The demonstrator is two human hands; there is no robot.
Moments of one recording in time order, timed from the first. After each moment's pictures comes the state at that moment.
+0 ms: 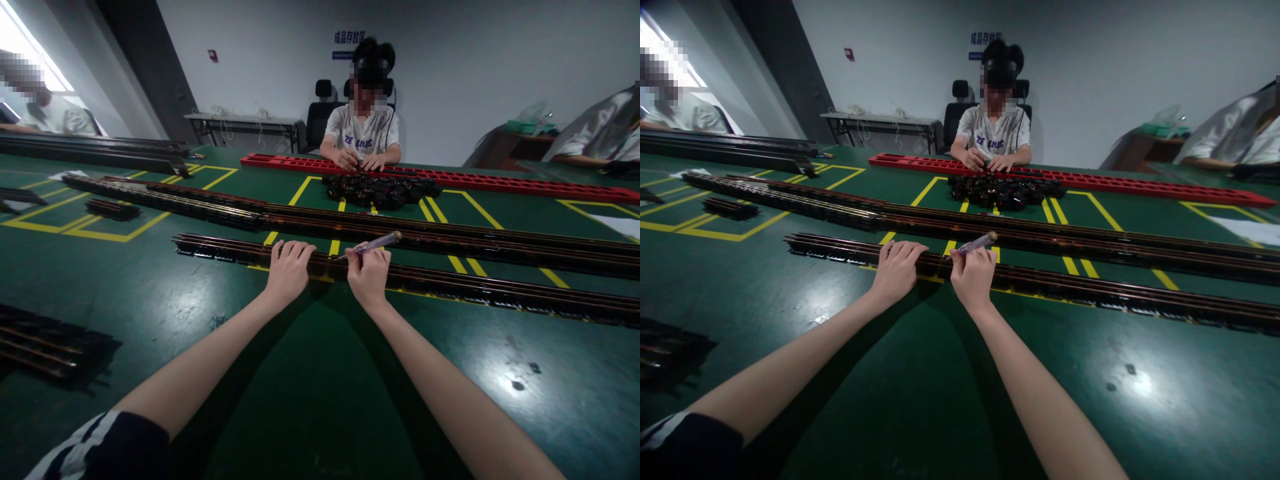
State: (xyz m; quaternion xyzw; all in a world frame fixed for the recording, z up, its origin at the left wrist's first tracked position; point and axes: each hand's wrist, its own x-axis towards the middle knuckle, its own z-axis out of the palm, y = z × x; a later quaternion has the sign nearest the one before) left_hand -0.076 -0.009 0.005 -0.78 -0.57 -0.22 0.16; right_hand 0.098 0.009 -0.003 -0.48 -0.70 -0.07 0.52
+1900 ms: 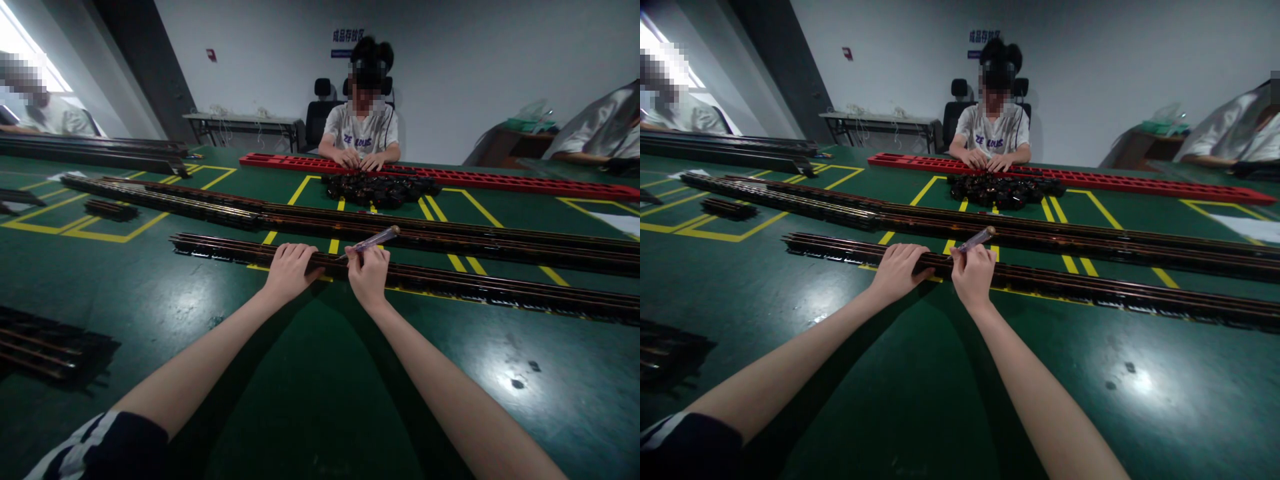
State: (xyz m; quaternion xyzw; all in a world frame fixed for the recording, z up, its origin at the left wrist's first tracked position) left_hand -0.076 -0.005 0.005 -0.81 -0.54 -0.21 0.14; right_hand 0.099 0.011 -0.004 -0.49 -0.69 -0.04 0.53
